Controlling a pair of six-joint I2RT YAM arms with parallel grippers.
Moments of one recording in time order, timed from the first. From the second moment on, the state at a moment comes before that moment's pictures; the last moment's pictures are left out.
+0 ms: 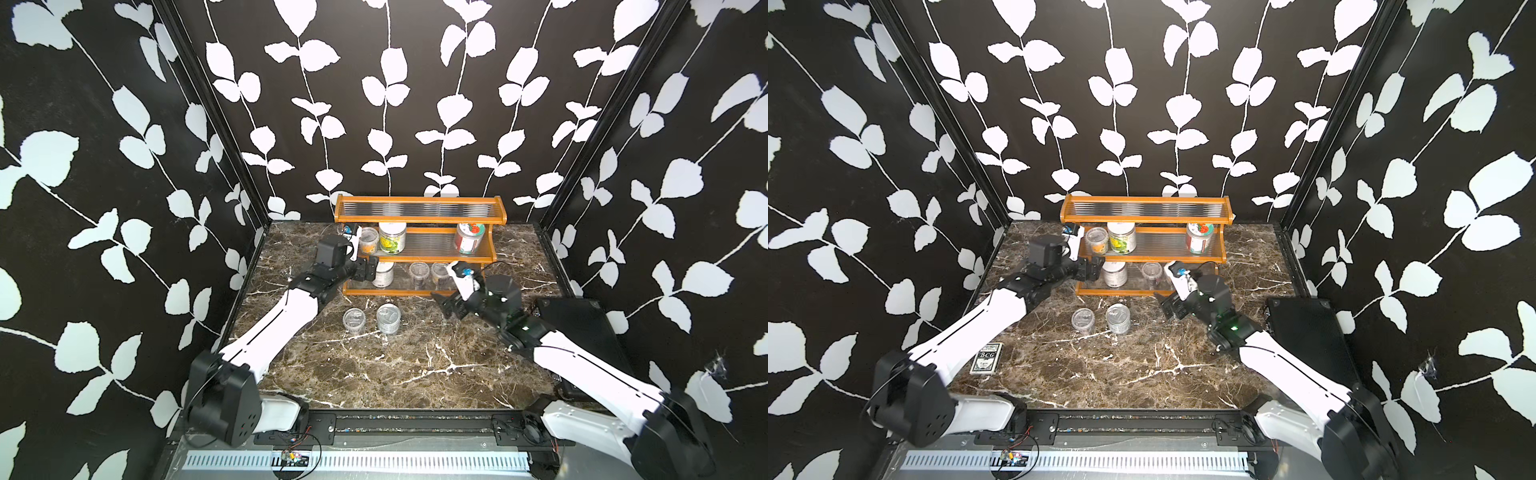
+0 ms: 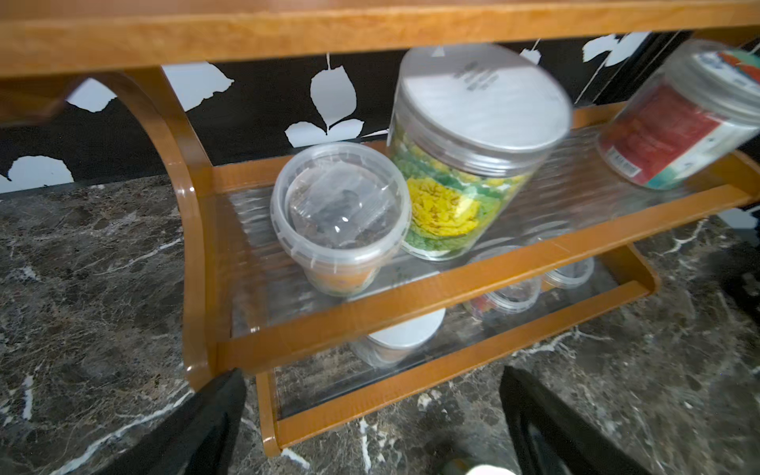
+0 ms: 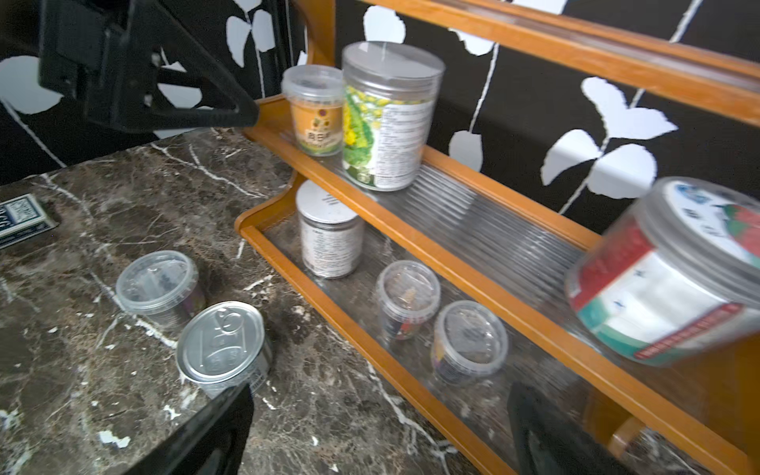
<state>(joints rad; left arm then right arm) -0.43 1.38 1.06 -0.20 0.00 -0.10 0.58 1.07 0.70 0.03 -0.11 -0.16</state>
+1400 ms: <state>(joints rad) -0.43 1.63 1.21 -0.03 -0.08 -0.03 0.37 1.00 0.77 -0.11 -0.11 -0.17</state>
